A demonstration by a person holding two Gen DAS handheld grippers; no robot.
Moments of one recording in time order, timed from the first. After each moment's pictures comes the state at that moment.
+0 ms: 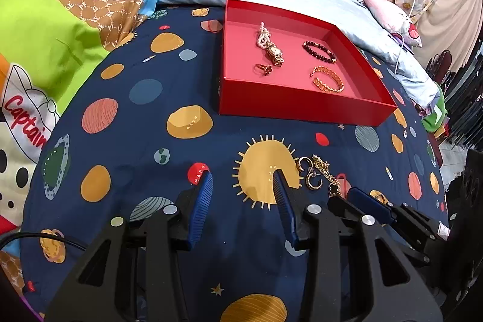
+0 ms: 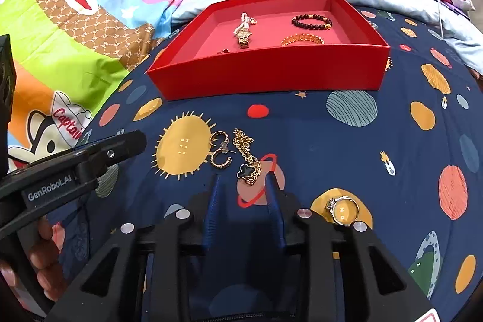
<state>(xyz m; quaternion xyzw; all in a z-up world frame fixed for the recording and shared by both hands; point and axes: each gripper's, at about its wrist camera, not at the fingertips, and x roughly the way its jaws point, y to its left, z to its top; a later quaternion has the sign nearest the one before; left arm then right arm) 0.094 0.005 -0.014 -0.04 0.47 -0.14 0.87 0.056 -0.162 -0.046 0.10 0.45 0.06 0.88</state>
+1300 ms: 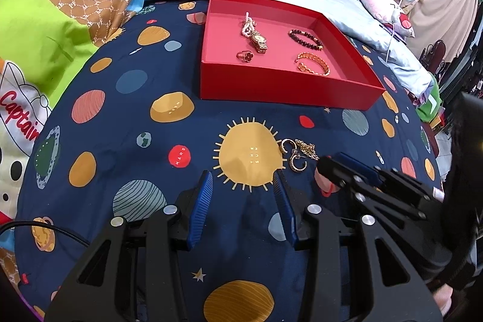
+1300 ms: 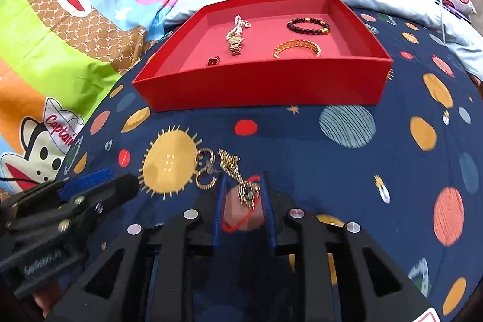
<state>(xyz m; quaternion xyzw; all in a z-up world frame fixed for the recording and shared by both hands) 0.081 -0.007 -0.017 -0.03 0.48 -0.16 0.86 0.080 -0.171 -0.046 0.09 0.46 0.06 0.88</state>
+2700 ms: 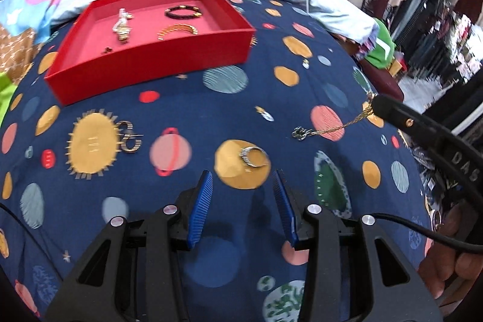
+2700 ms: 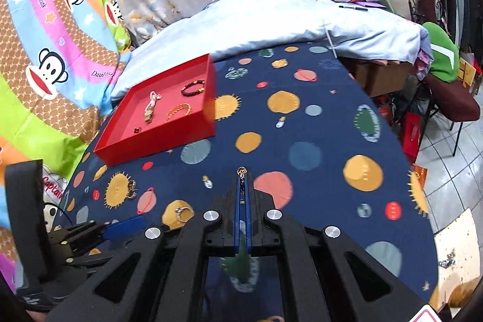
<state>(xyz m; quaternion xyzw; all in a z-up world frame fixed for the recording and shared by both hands) 0.032 -0.134 -0.019 0.04 0.48 -0.29 0.83 -0.033 -0.310 0.014 0.17 0.36 -0.08 0.91</state>
